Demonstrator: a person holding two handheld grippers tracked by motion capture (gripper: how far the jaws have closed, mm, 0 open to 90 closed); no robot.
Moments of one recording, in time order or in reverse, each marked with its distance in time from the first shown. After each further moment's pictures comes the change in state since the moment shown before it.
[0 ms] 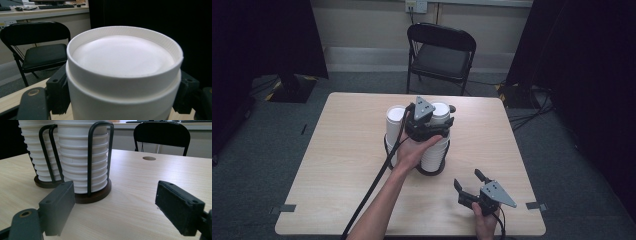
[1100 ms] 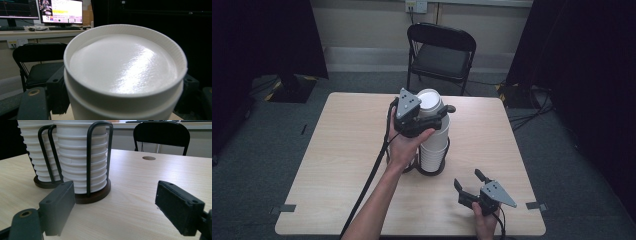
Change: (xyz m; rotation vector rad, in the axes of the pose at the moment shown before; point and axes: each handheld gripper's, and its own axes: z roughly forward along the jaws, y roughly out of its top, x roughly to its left) left arm 0.005 0.023 -0.037 -0.174 0.030 -0.051; right arm 0.000 0.000 0.000 0.001 0.000 0.005
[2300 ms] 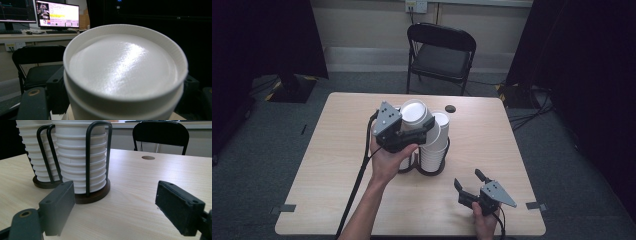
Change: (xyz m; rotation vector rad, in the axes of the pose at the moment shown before) left arm 0.001 -0.008 -0.056 -0.026 -0.039 0.004; right arm 0.000 0.000 0.000 0.001 -0.007 0.001
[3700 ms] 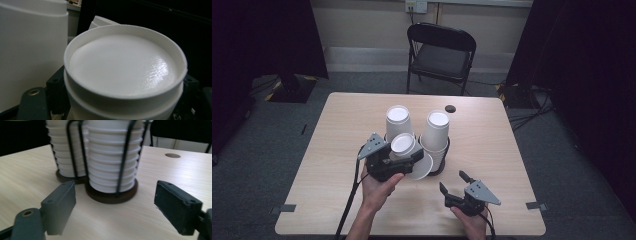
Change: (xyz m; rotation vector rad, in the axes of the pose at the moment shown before) left arm 0.009 -0.073 -0.035 0.133 -0.072 -0.248; right arm 0.036 0.004 0.014 0.049 0.098 -0.032
